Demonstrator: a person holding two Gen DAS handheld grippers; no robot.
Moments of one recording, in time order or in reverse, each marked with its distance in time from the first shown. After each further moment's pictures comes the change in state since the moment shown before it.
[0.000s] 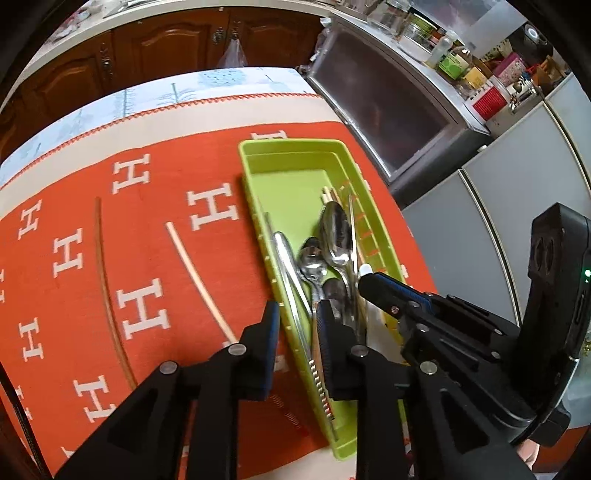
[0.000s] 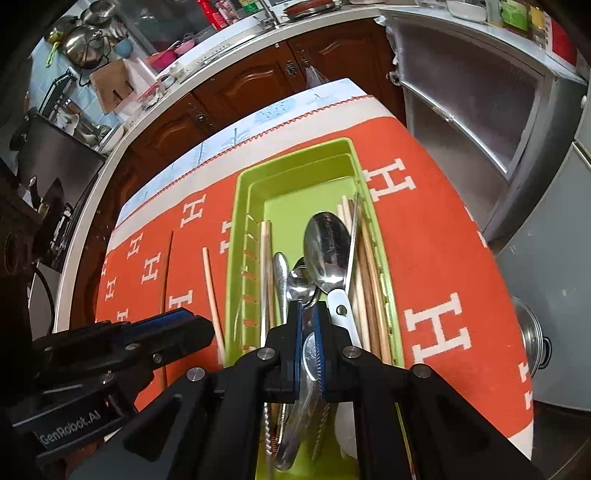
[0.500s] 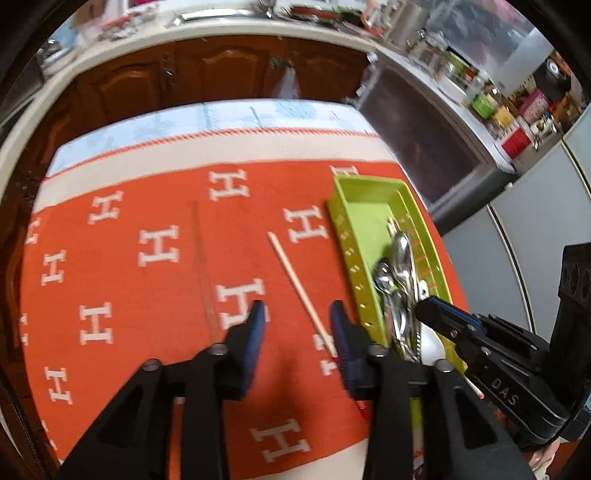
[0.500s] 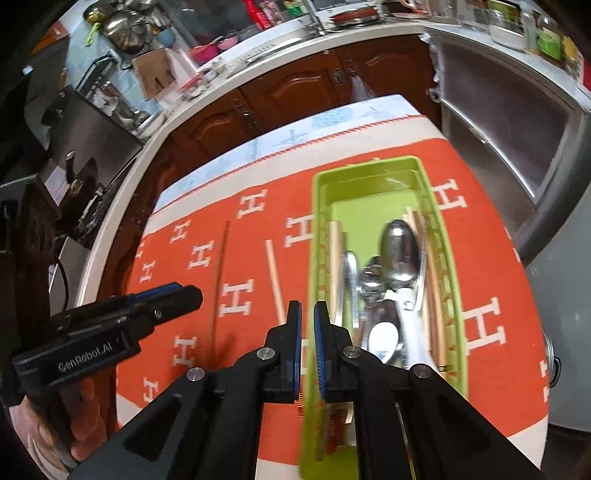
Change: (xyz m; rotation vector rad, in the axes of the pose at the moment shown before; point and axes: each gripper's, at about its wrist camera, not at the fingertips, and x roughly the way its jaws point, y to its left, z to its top) left arm -0.059 0.067 -0.018 -0.084 -0.132 0.114; right arm -0.037 0.064 -0.014 -0.109 -0.022 0.099
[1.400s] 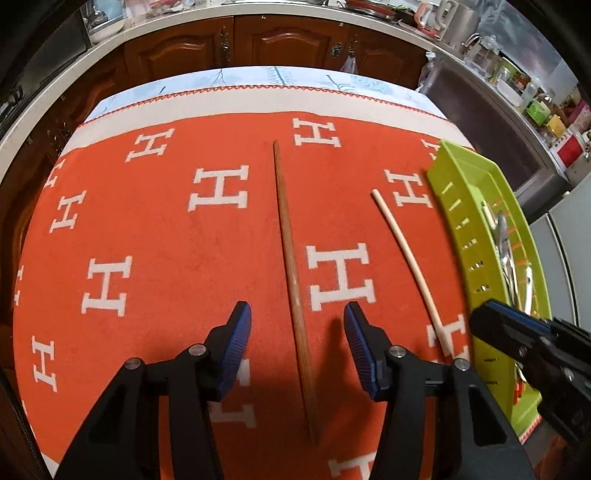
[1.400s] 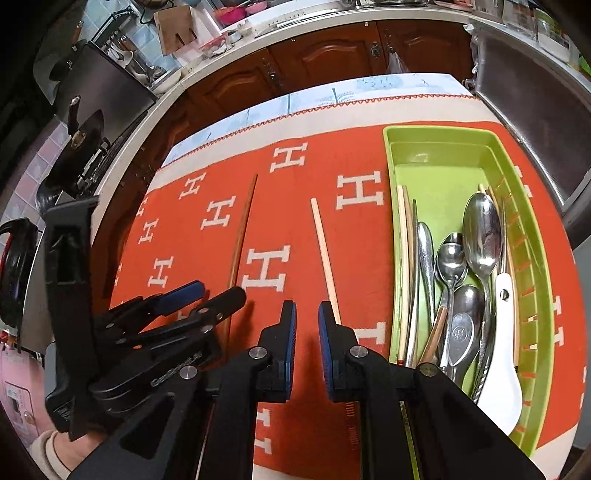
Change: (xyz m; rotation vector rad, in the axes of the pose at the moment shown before) left arm 0.071 0.055 -0.044 -0.086 -0.003 0.152; right arm 0.064 0.046 -0.018 -0.098 0.112 0.001
